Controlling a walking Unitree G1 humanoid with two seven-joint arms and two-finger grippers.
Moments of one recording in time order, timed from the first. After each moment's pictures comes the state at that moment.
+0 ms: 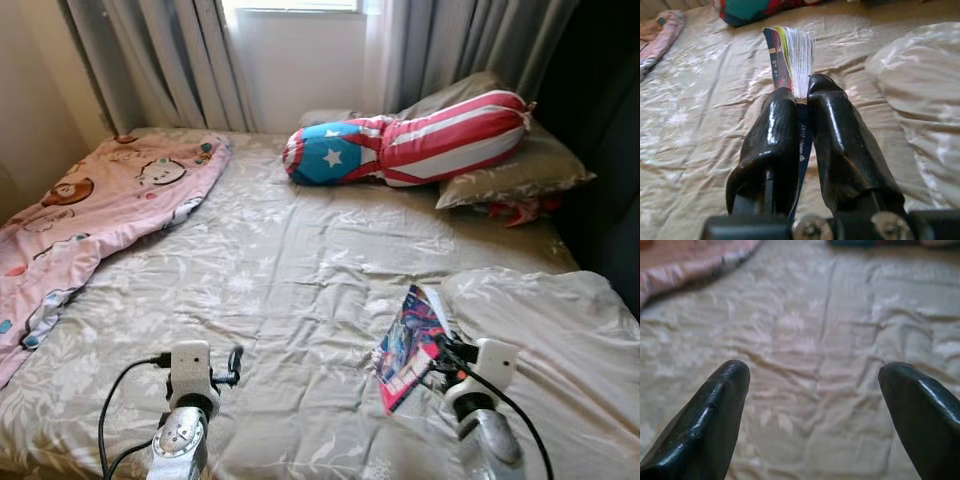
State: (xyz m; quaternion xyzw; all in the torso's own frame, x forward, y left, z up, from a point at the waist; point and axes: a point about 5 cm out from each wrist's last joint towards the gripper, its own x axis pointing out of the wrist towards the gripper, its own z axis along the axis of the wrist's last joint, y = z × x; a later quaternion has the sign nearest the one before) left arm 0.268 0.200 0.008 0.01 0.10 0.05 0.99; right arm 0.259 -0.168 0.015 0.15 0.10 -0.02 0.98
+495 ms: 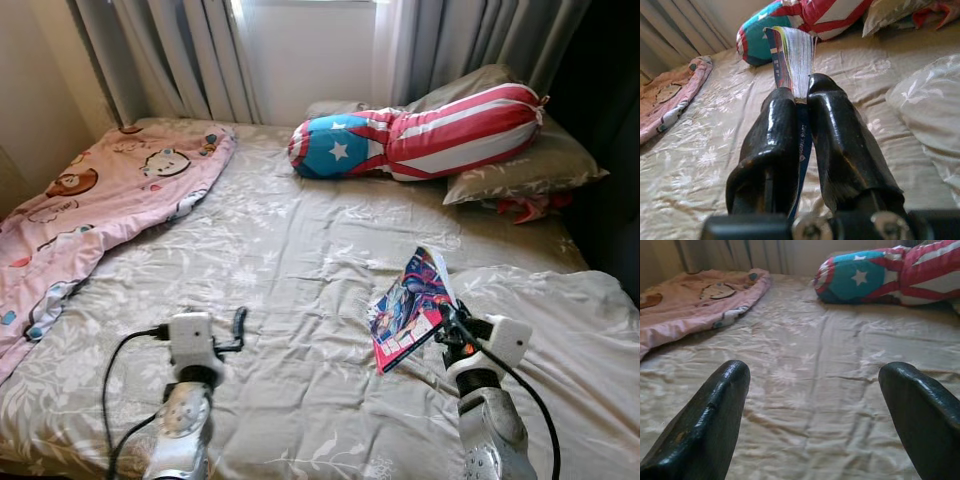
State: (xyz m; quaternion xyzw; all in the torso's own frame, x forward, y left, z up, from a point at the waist) left arm 0.285 0.183 0.048 -0.01 0.00 0.03 1.00; right arm 0.274 -0.166 0.047 0.21 0.02 -0.01 0.98
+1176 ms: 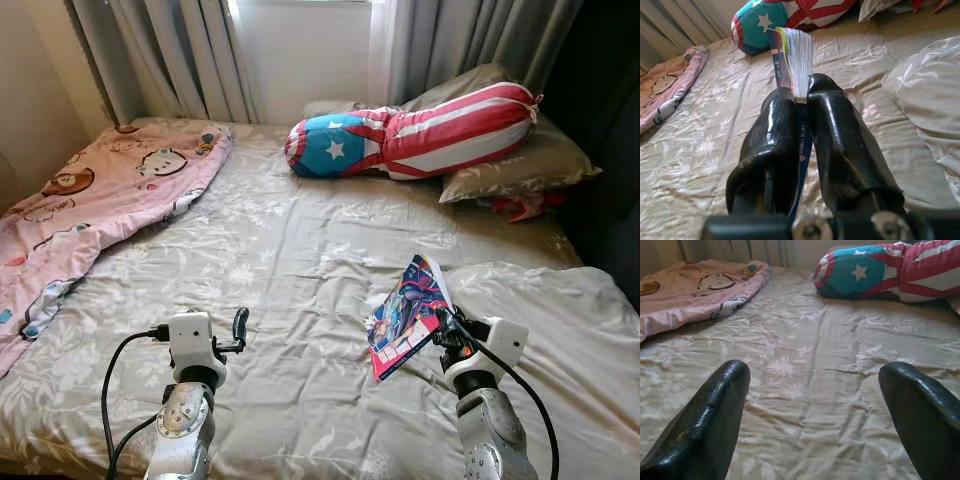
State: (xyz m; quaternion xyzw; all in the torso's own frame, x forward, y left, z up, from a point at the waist) left arm 0.282 0.187 0.050 -0.02 0.02 0.04 1.00; right arm 0.274 -0.163 0.043 0.21 0.05 -0.01 0.98
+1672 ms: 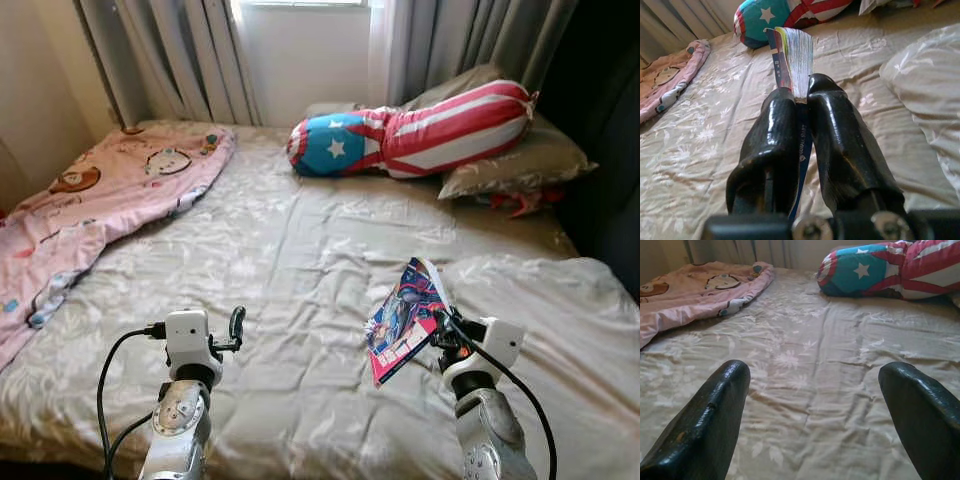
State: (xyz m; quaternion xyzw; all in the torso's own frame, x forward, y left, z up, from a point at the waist) left arm 0.283 0.191 0.053 -0.01 0.02 0.04 1.00; right arm 0.274 -0.161 0.042 0.20 0.06 -0.01 0.98
